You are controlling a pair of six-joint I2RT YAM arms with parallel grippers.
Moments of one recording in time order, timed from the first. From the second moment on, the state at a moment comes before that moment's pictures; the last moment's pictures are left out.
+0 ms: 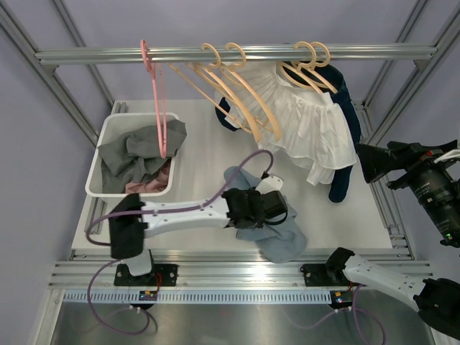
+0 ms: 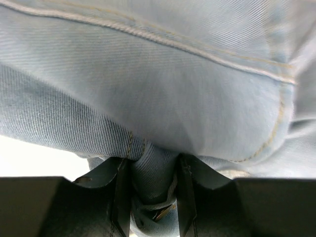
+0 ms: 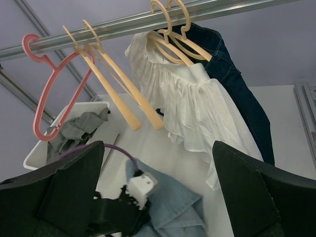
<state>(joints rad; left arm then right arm) -1.27 1.81 1.38 -0.71 -0.43 -0.63 0.81 0.80 1.87 -1.02 0.51 0.31</state>
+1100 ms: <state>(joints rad) -1.26 1.08 1.77 0.26 -0.98 0.78 0.81 0.91 1.95 -1.02 0.46 0.30</state>
